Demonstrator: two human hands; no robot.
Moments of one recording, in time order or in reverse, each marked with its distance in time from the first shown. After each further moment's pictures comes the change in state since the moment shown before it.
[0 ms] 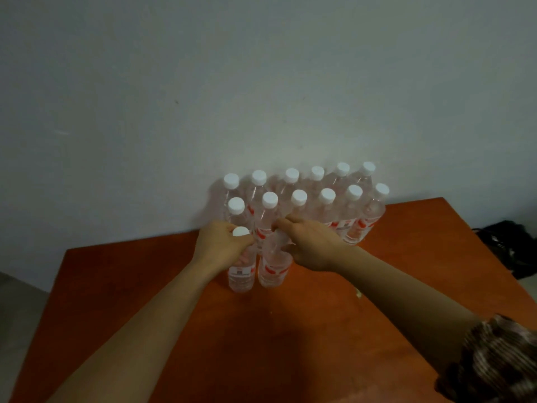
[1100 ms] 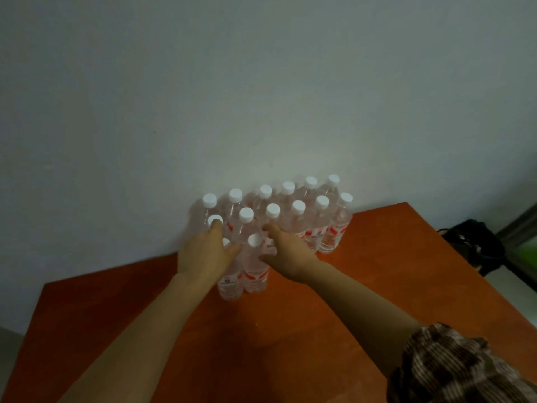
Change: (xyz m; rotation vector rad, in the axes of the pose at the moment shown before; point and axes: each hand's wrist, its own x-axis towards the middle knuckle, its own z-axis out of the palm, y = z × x) left_hand -0.007 0.015 0.004 0.652 0.201 0.307; right_hand -0.020 -0.019 0.002 0.349 0.170 0.300
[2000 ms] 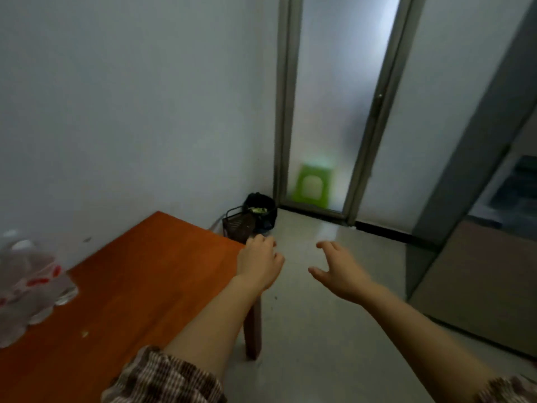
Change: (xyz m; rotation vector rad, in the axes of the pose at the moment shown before) left_hand -0.333 0.531 0.110 -0.173 -0.285 0.971; right_hand -0.591 0.267 -0.178 -0.112 0.528 0.900
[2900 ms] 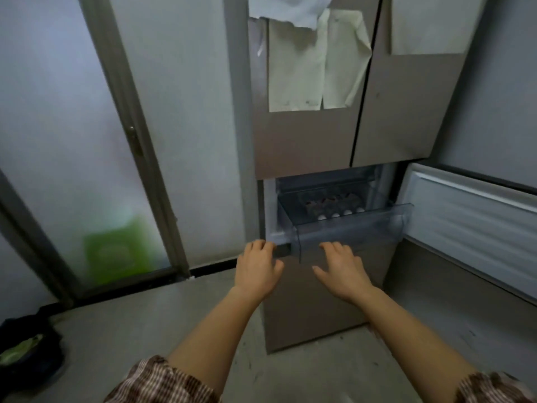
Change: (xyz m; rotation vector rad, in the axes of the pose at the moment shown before) left_hand 0.313 0.596 0.268 -0.127 -0.202 0.698; right_hand 0.069 0.586 -0.254 -0.134 0.334 0.720
